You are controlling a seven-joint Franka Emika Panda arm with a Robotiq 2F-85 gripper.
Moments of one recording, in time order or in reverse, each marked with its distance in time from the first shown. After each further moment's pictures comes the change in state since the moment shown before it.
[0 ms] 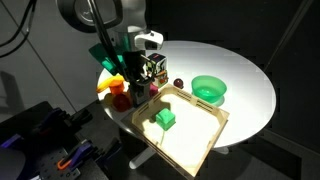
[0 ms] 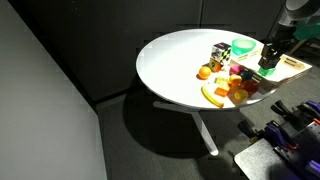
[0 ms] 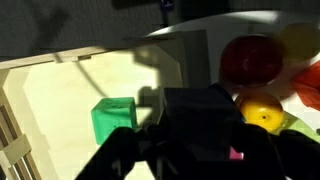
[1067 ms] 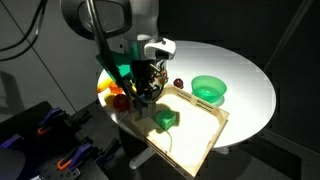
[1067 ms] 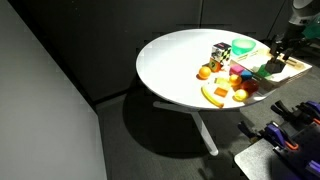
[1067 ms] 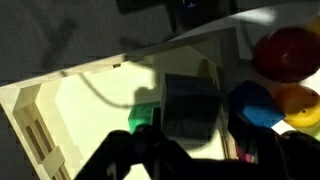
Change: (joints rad) arm -0.054 0.030 -0.050 0.024 0.008 -0.001 -0.026
